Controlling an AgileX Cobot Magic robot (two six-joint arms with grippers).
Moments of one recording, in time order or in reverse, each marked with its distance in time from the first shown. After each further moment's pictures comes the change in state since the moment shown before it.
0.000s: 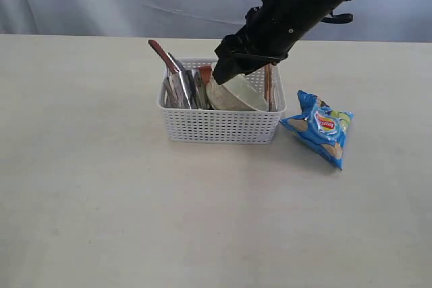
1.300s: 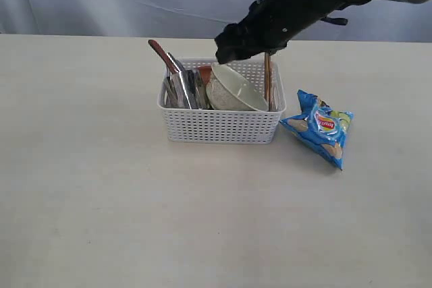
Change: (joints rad) left arm 0.000 0.000 0.000 0.000 0.000 0.000; right arm -0.023 0.057 -0.002 0.035 -0.235 -0.011
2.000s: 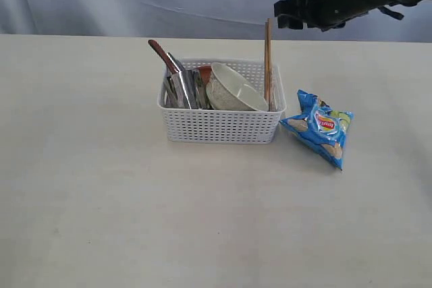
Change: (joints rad) left arm 0.000 0.000 0.000 0.000 0.000 0.000; right arm -0.196 0.041 -0.004 0.010 -0.254 0.077
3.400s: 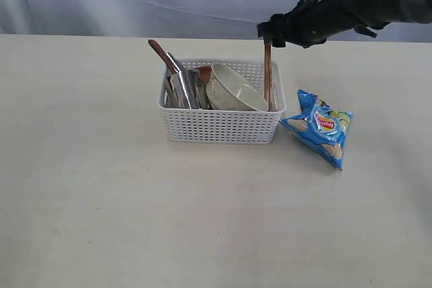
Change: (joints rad) left arm 0.000 0.000 0.000 0.000 0.000 0.000; right arm 0.052 0.091 0.000 0.011 -0.102 -0.027
